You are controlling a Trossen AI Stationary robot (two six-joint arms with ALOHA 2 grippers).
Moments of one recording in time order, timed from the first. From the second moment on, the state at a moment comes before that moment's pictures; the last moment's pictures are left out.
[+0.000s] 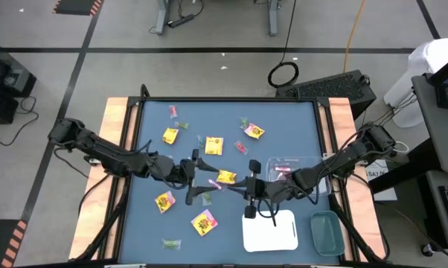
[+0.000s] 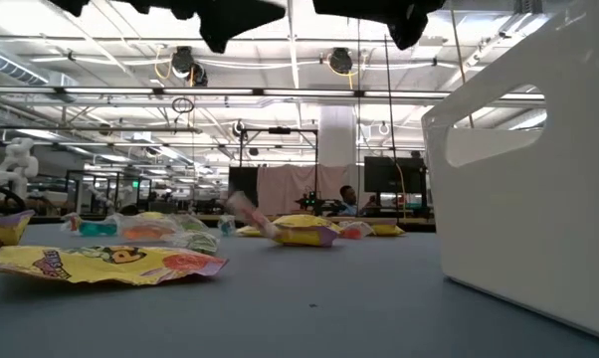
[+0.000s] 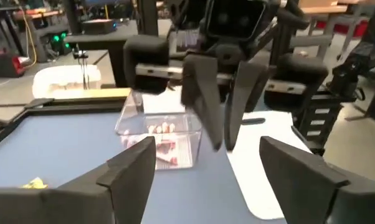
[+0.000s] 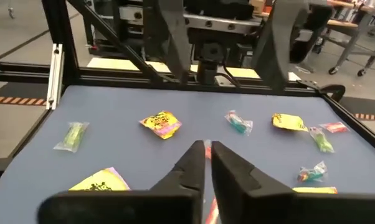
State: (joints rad) left arm -0.30 1.32 0.69 0.49 -0.19 -0.03; right arm 0.44 1.57 0.92 0.36 0.55 0.09
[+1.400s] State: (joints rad) left arm -0.07 1.67 0.56 0.34 0.06 0.17; right arm 0.38 1.87 1.32 -0.21 0.47 0.35
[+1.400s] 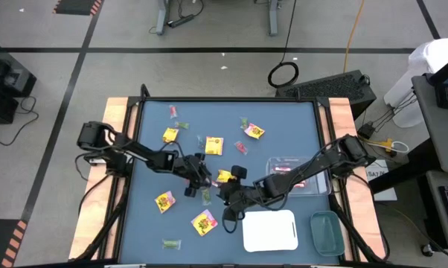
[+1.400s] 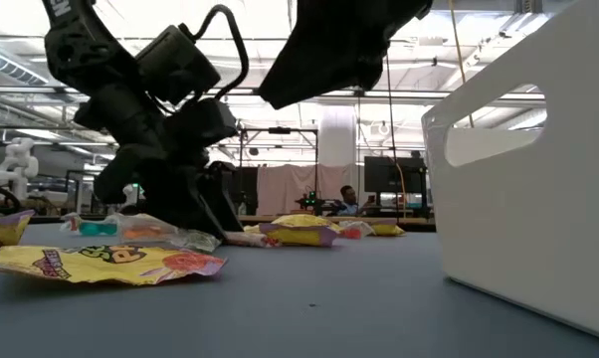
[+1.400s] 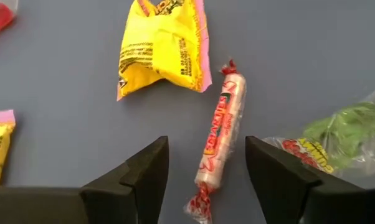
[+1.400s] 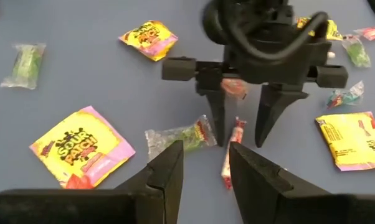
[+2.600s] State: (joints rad) left arm -0.14 1.45 0.56 0.28 0.12 0.17; right arm 0.35 1.96 1.32 -0.22 0.55 0.43
